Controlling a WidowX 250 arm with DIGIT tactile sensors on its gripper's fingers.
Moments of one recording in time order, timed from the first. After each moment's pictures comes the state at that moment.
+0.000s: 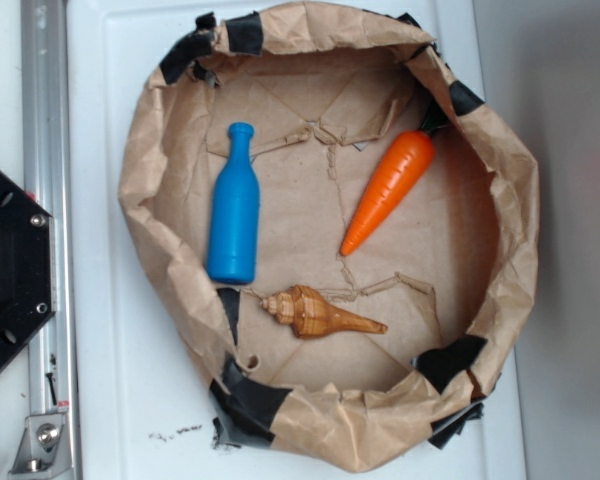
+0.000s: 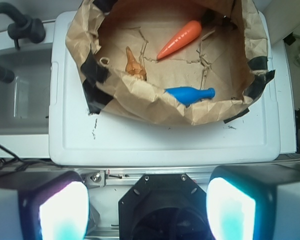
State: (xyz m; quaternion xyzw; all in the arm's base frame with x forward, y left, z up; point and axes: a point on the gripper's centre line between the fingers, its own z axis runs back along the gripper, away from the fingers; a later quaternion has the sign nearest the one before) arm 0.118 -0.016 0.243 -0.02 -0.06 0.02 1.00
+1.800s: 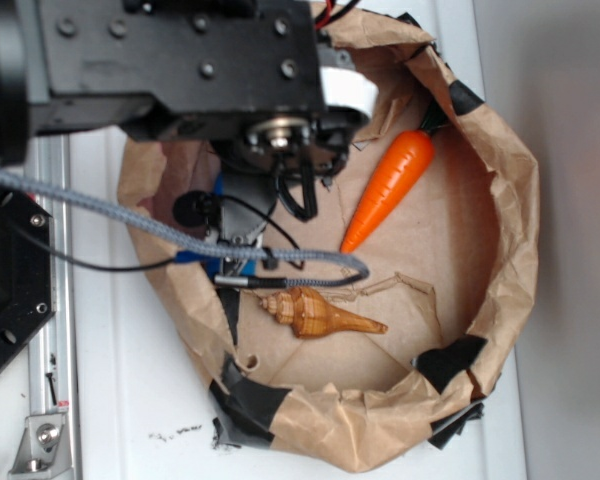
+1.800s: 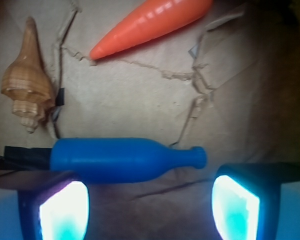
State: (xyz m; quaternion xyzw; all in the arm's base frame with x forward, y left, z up) arm 0.221 0.051 0.096 0.03 0.04 -0.05 1.00
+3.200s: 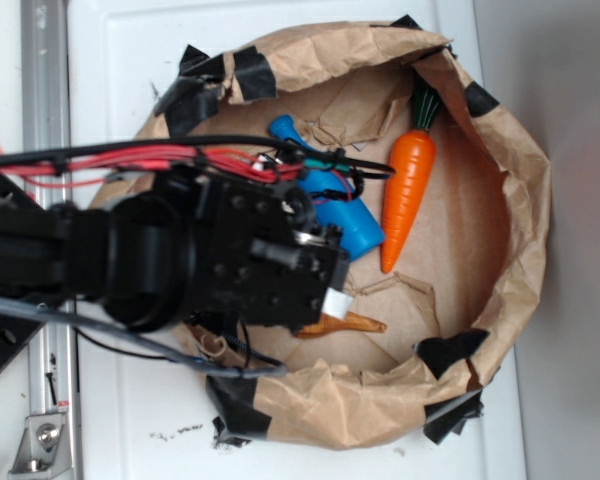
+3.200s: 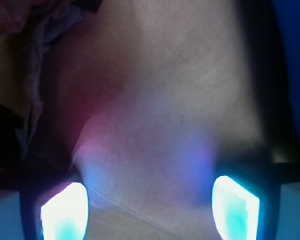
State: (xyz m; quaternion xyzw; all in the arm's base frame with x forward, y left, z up) arm 0.204 0.017 0.008 0.09 0.15 -0.30 0.94
